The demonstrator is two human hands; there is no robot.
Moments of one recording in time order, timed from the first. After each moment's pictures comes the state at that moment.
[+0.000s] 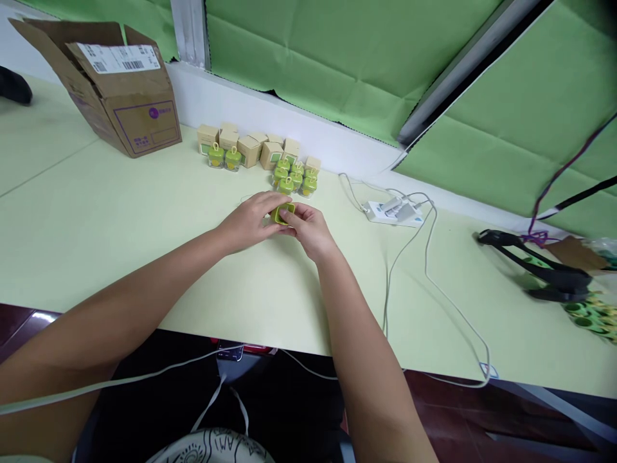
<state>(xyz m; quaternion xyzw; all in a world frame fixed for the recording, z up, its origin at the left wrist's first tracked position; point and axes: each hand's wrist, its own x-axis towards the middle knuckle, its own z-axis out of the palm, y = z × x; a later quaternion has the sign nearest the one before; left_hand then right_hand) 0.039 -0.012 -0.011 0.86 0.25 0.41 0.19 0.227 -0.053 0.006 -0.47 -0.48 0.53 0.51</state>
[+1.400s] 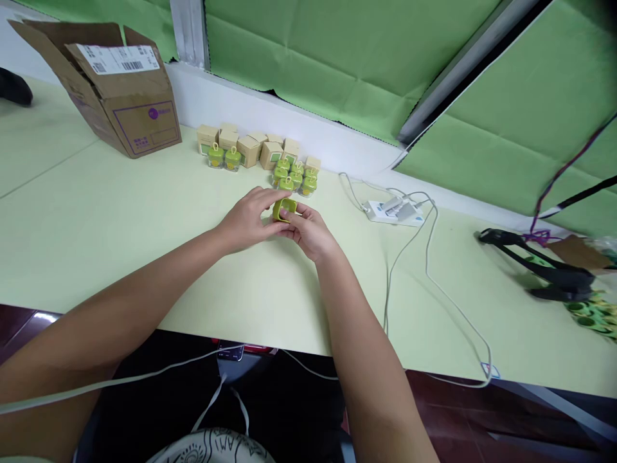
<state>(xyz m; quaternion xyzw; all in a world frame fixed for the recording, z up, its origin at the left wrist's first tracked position) 0.040 -0.016 -0.004 0.84 0.27 0.43 0.18 0.228 -0.057 0.011 -0.47 -0.44 0.58 0.50</state>
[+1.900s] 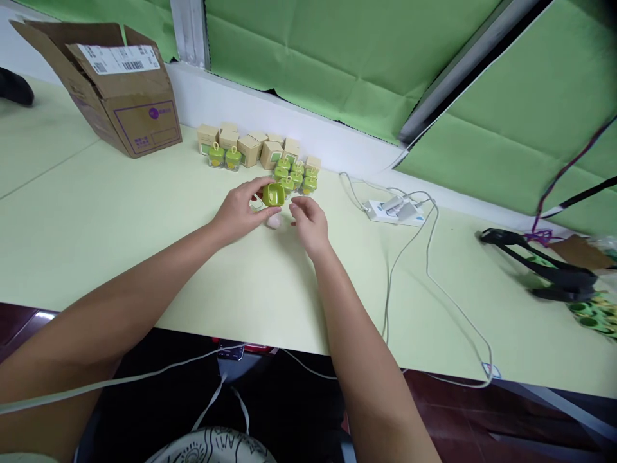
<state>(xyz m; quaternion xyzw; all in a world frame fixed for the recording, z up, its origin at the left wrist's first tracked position) 0.034 -0.002 -0.007 0.78 0.34 0.48 0.22 0.234 -0.042 -0.013 -0.59 -0.52 0.33 0.52</state>
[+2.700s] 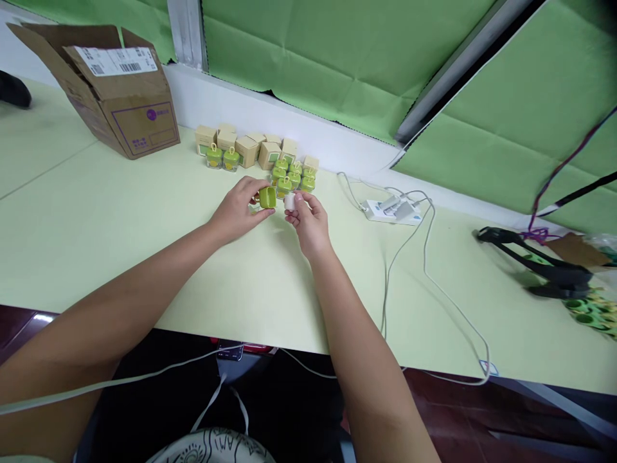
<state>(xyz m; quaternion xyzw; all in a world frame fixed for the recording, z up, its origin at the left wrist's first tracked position) 0.031 0.011 -0.017 0.81 0.33 0.46 0.17 0.229 -0.036 -0.012 -0.50 -0.42 0.43 0.62</state>
